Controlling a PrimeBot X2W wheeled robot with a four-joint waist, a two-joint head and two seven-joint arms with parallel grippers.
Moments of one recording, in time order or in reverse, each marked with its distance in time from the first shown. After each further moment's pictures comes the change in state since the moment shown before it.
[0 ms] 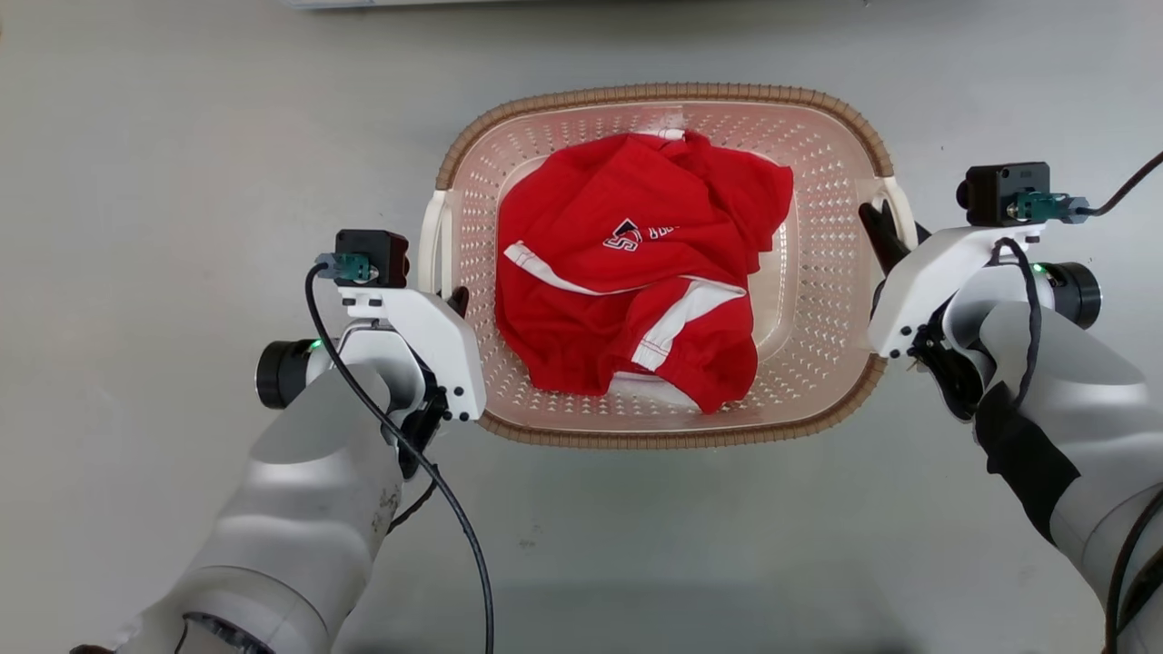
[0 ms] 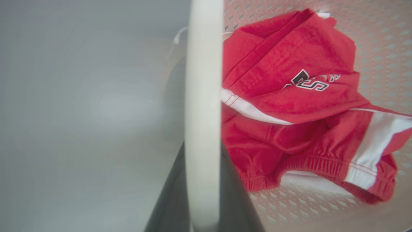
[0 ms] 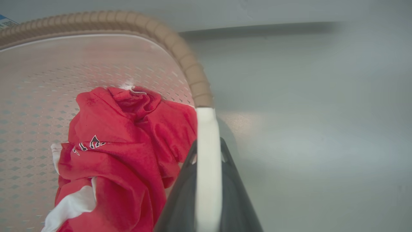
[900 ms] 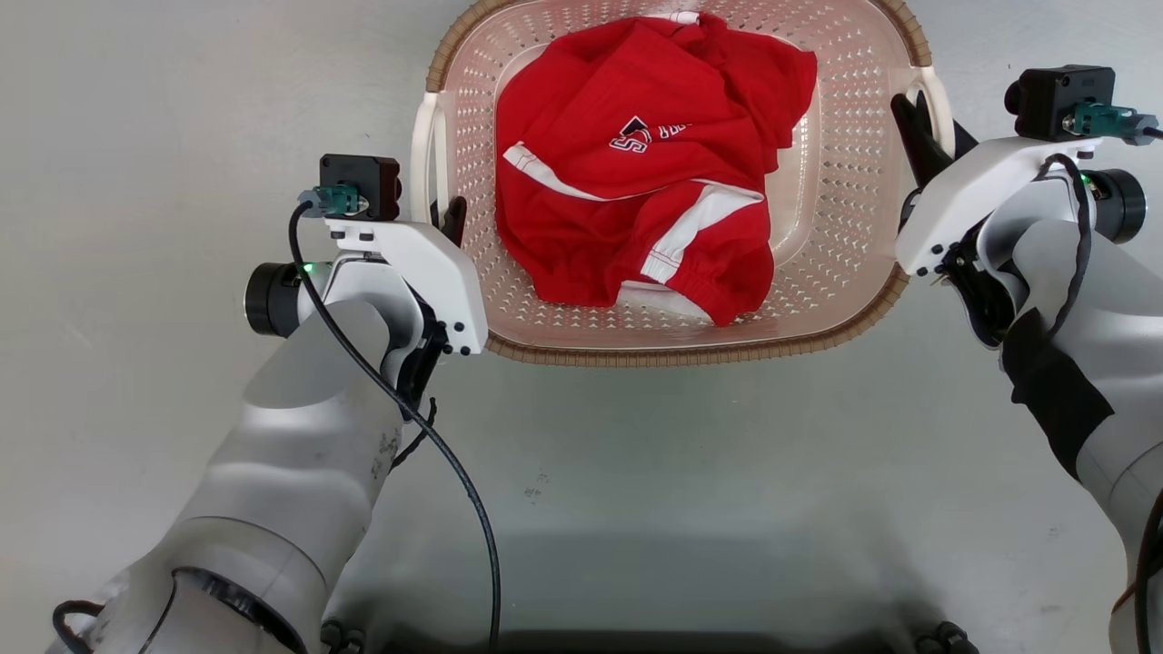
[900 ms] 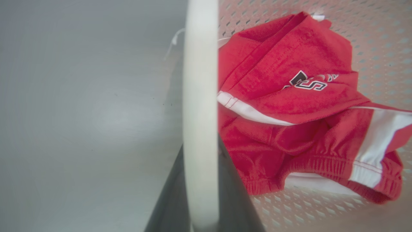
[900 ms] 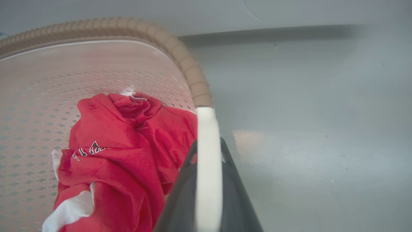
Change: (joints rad) left arm -0.109 -0.005 -0.004 0.006 0.022 0.001 -0.103; right arm -0.119 -0.018 -0.055 0.008 -0.062 0.008 -0.061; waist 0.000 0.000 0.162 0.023
